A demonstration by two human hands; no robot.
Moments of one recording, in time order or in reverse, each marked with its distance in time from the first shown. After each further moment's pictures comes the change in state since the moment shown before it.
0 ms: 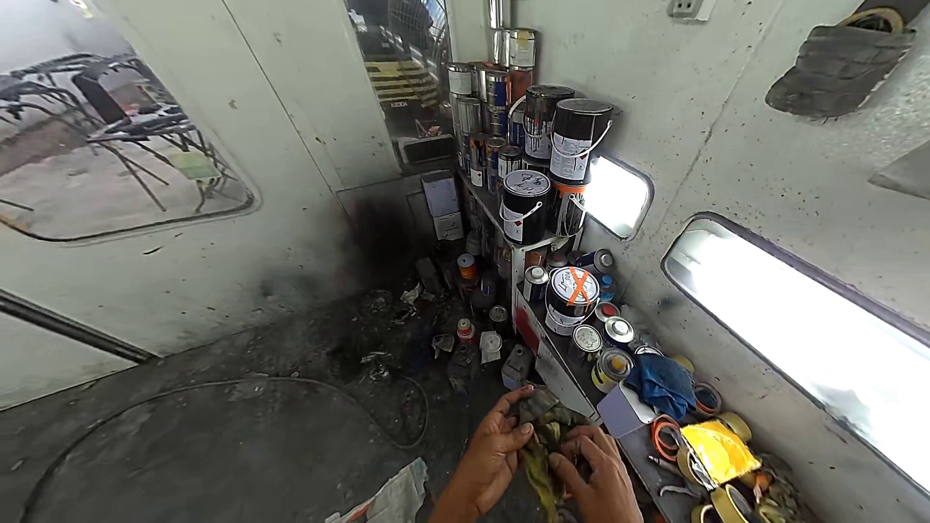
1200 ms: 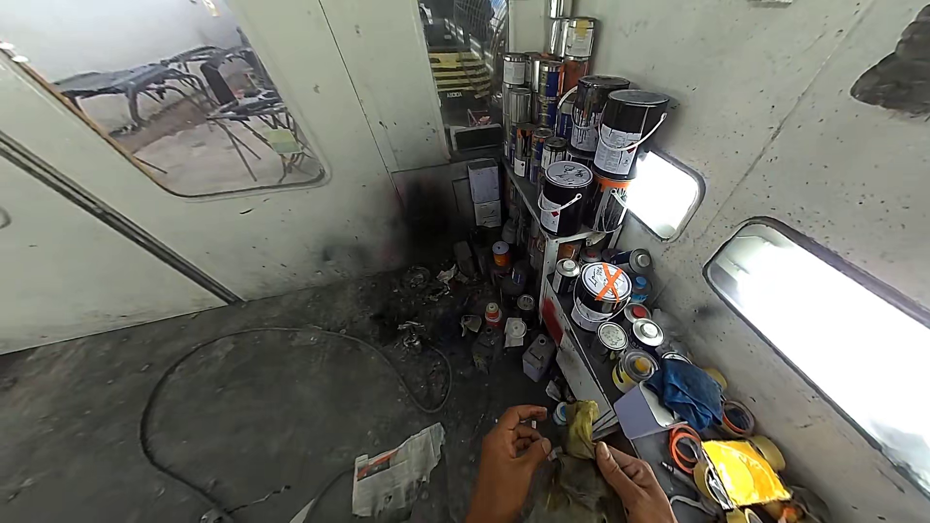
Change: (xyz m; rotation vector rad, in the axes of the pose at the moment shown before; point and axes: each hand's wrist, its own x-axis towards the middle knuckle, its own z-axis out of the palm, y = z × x) left_hand -0.058 -0.034 0.036 0.569 0.320 0.315; right_hand -0.020 0.020 -0.037 0.732 -0.303 0.193
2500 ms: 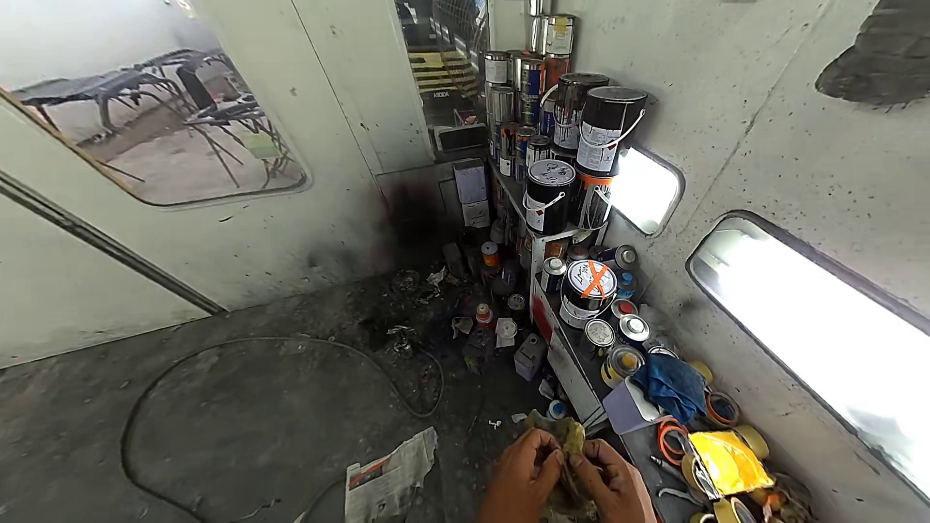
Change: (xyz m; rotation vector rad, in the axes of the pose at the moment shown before) left_hand 0.000 -0.012 0.033 0.371 -0.219 -0.005; right_hand -0.003 0.004 -0.004 -0.333 0.144 -0.115
